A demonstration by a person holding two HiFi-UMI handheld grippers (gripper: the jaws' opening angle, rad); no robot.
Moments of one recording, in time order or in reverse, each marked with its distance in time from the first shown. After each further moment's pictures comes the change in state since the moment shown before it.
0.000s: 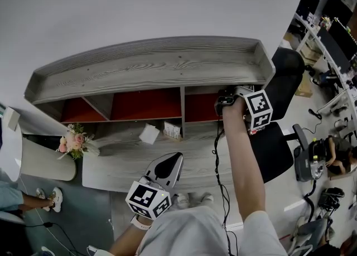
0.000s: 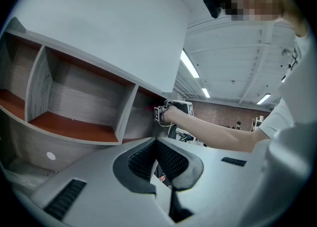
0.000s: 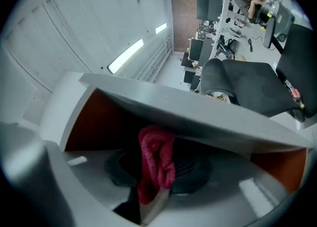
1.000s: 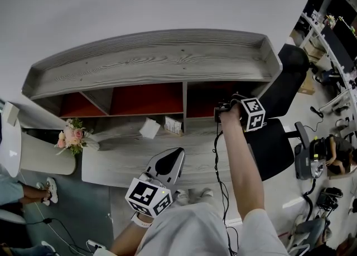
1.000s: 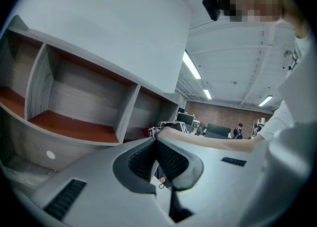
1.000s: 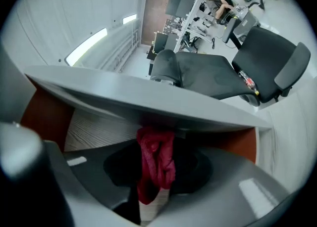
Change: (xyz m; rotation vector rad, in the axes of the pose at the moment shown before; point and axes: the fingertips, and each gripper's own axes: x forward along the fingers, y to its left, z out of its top) left arm 0.006 0.004 0.003 -0.018 -0.008 0.012; right arm -0.032 -0.152 -0.048 0.147 0.085 -0.421
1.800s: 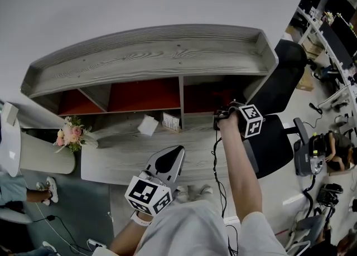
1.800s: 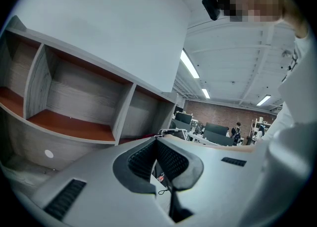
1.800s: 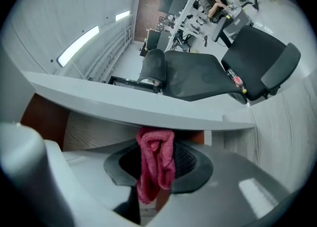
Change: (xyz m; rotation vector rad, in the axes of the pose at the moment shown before) left arm -0.001 -0.012 -0.005 0.005 0.009 -0.014; right arm -0.028 -0.049 0.001 0.042 0.037 -0.073
